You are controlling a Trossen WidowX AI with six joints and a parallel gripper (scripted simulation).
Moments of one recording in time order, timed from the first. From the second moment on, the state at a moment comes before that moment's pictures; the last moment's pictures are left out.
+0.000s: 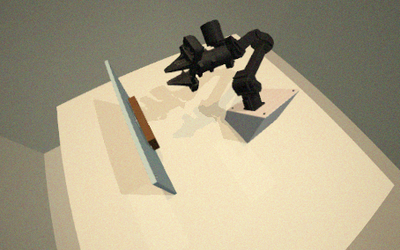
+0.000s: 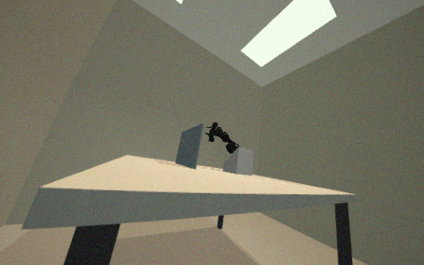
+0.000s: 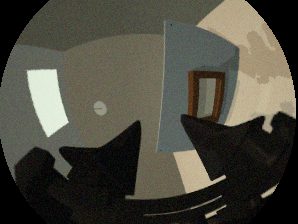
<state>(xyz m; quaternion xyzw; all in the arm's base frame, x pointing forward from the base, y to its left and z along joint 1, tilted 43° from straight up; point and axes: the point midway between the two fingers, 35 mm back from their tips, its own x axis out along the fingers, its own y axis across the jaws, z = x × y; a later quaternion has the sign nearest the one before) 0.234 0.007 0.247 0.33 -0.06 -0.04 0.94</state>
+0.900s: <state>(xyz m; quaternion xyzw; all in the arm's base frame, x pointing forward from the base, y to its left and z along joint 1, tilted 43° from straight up) 0.236 0.003 0.243 0.32 -0.06 -0.03 0.94</state>
